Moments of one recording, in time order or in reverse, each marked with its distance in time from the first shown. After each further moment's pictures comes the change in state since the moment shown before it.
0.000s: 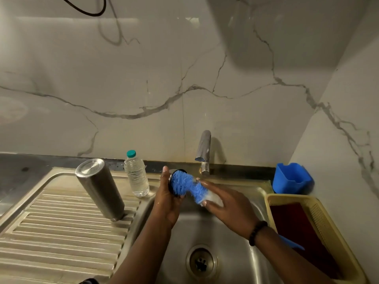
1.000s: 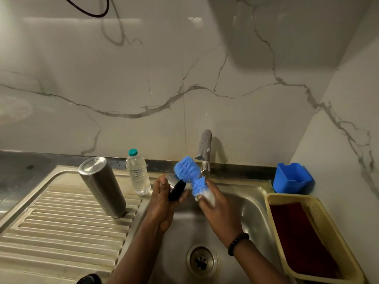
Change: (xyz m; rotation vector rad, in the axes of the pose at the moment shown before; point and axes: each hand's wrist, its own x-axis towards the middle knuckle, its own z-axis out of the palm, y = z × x) left_hand -0.005 -0.010 -0.030 0.018 -0.100 0.138; right_hand -0.007 -0.012 0.050 0.300 0.173 0.236
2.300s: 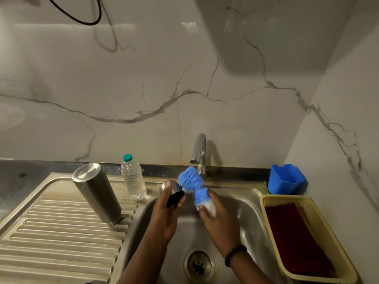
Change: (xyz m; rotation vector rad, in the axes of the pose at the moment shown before) left_hand -0.011 -0.011 0.011 -0.060 0.083 -0.124; right_hand -0.012 0.014 0.000 -0.025 0.026 0.138
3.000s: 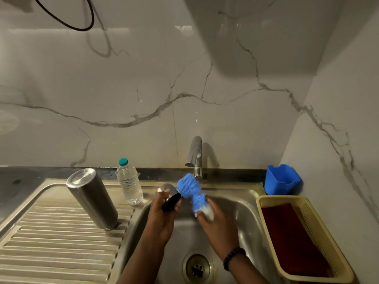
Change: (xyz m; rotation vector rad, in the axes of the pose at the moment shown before) left_hand 0.009 -0.001 -0.003 -0.078 -0.027 -0.027; right_hand -0.001 0.004 -0.005 -0.013 -0.020 0.043
